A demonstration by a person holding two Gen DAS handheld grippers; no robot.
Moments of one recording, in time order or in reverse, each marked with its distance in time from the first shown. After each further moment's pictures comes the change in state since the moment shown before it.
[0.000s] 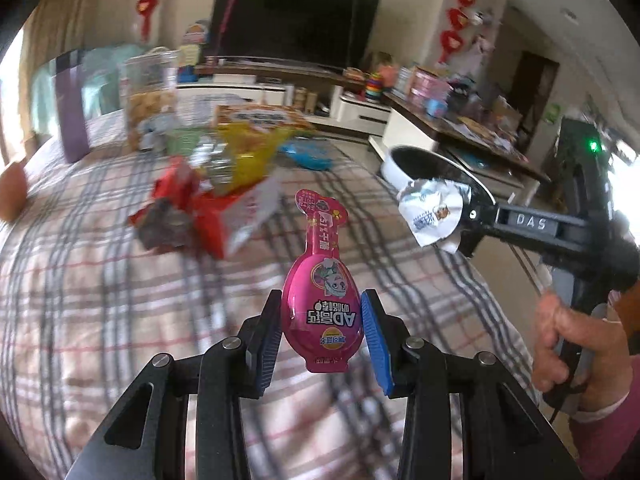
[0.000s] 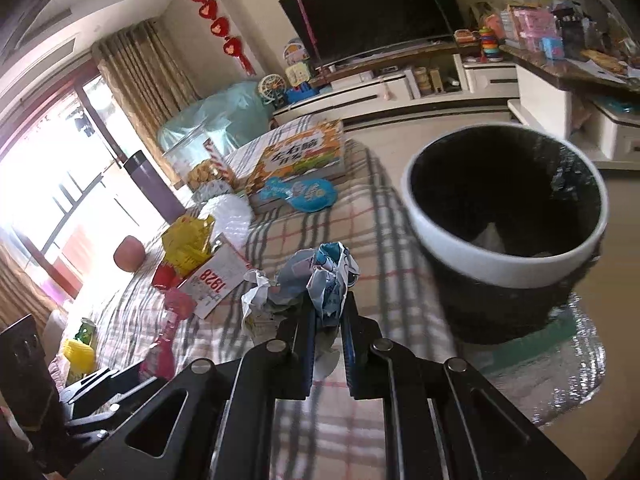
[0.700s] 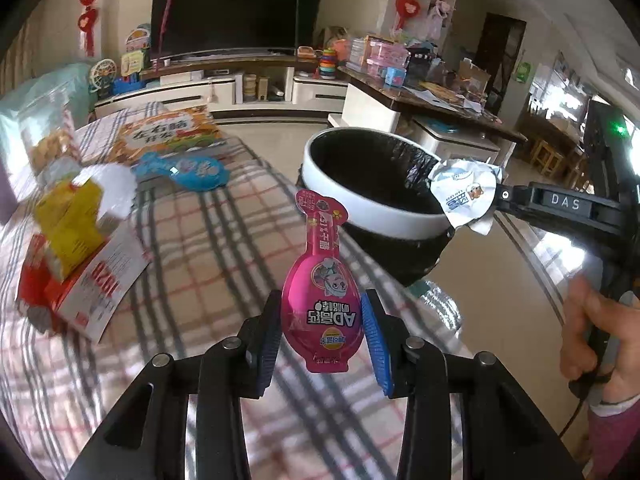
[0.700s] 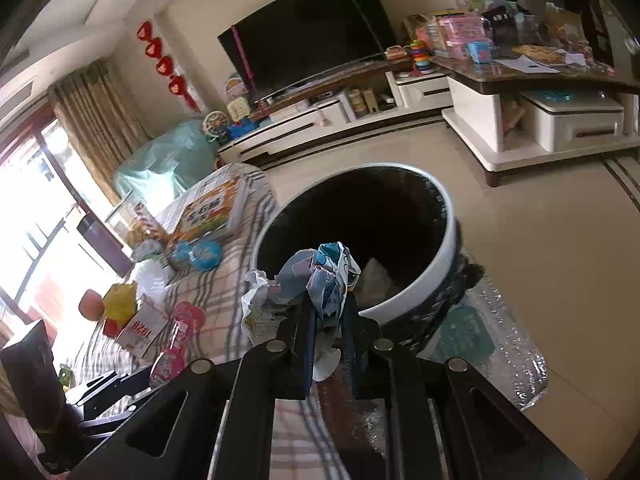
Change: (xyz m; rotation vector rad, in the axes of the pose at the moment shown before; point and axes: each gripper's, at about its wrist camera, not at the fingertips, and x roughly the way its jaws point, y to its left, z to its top) left arm 0.086 -0.071 0.055 0.126 0.072 -0.059; right arm -0.051 -0.105 0.030 0.124 -0.086 -0.141
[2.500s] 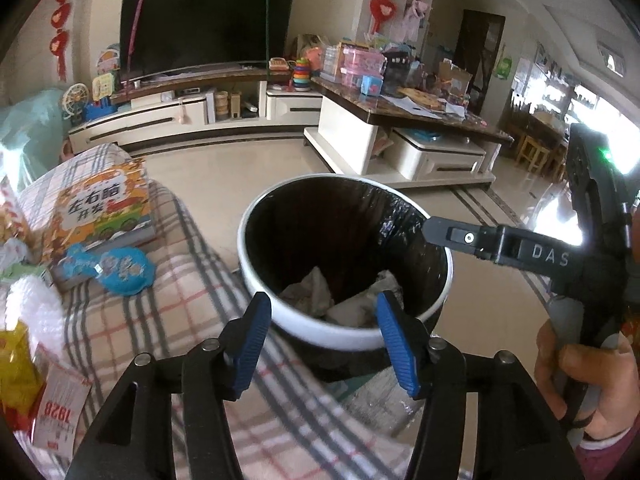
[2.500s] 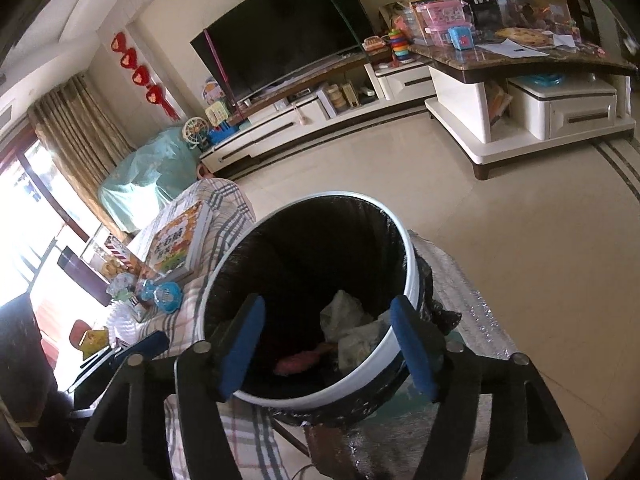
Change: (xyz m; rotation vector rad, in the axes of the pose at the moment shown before) left arm 0.067 -0.032 0.068 0.050 -0.031 -0.035; right arm 0.028 -0.041 0.040 0.066 0.024 -0.015
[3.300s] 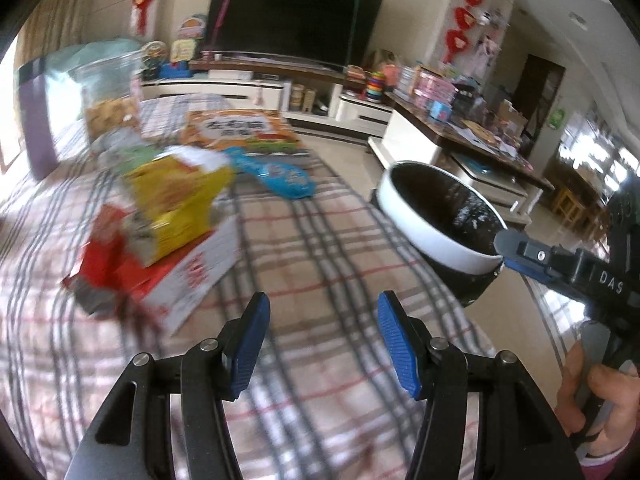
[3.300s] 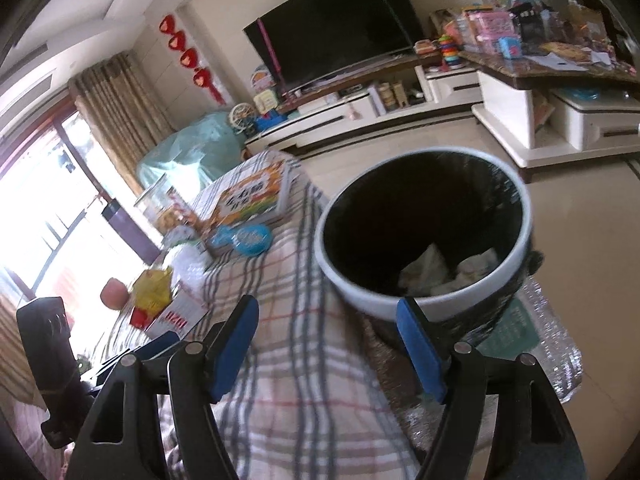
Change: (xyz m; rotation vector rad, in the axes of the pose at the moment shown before) left arm -0.096 0.086 -0.090 -0.223 -0.040 0.102; right arm -0.011 0.091 -0.066 -0.103 0.009 0.115
